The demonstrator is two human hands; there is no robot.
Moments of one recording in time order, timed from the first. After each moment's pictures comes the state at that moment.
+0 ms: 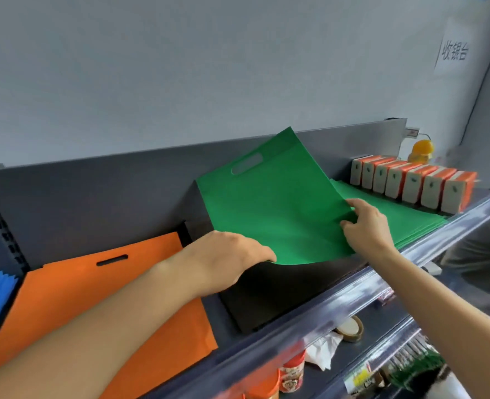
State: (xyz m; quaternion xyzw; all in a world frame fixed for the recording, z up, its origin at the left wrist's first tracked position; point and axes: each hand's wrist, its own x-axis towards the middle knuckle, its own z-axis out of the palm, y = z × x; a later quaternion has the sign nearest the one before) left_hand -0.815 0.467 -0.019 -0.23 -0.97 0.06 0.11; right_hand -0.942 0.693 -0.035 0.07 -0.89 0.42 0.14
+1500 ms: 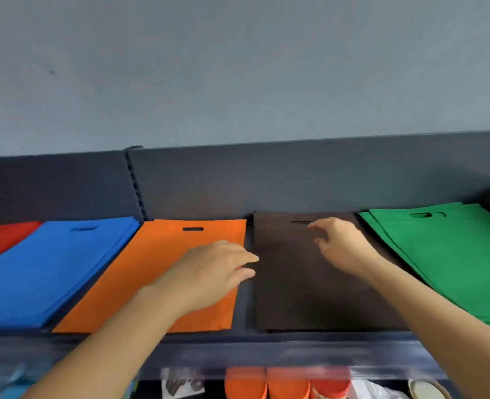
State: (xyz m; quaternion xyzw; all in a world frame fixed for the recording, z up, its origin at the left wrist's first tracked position) left_hand -0.767 0.490 -0.028 0.15 -0.99 0.01 0.08; right_hand -0.987 0.610 -0.046 0.46 -0.85 0.25 0.03
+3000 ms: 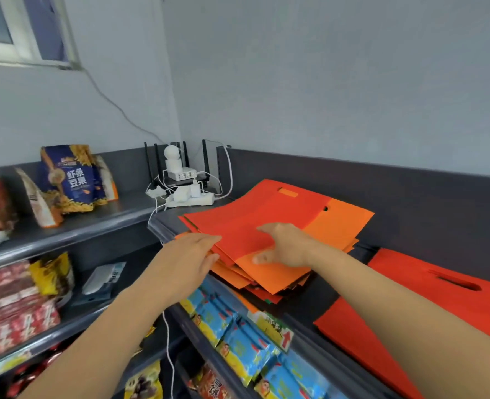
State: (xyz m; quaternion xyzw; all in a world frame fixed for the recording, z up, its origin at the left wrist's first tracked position) left_hand 0.015 0.033 -0.012 0.60 -0.78 0.12 0.16; right_hand -0.191 -0.050 -0.002 0.86 -0.48 0.11 -0.10
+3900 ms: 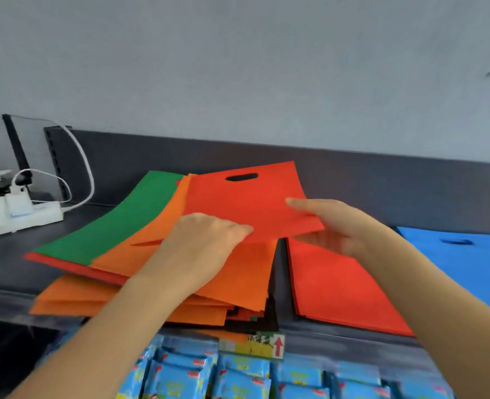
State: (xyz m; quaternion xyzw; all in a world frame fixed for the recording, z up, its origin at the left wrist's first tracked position) left_hand -0.029 -0.086 -0.002 0.15 -0.92 0.21 0.31; right_hand -0.240 0.000 0.022 0.35 -0.62 0.57 -0.42
